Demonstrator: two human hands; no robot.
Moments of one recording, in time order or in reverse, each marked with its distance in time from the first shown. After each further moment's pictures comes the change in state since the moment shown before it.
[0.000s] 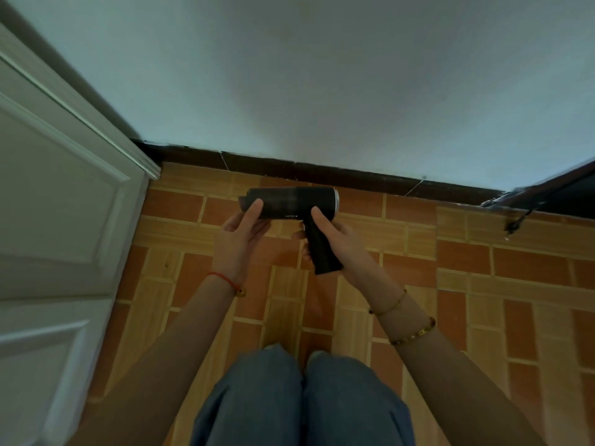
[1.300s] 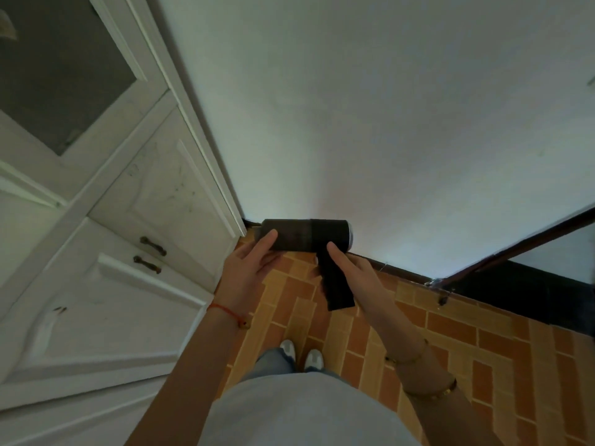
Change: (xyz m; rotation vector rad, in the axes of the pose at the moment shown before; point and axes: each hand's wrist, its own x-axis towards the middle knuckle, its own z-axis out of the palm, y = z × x) left_hand -0.478 0.436 0.086 -0.168 0.087 0.051; right_hand -0.505 -0.353 0.118 -0.179 -0.091 -0.115
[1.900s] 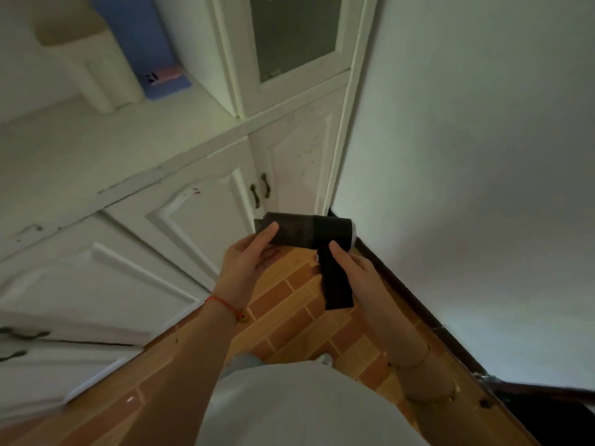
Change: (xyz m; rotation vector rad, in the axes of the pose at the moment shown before) left_hand -0.119 -0.015 -0.112 -0.268 0.430 0.228; right_hand -0.031 0.032 0.104 -0.321 -0.416 0.068
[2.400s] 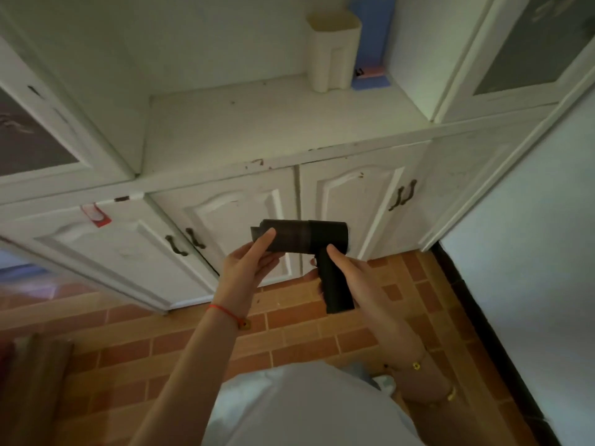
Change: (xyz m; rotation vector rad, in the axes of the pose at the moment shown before) left_hand -0.129 0.036 -0.275 -0.185 0.392 0.166; right_hand -0.069 0.062 0.268 -0.198 -0.438 -0.020
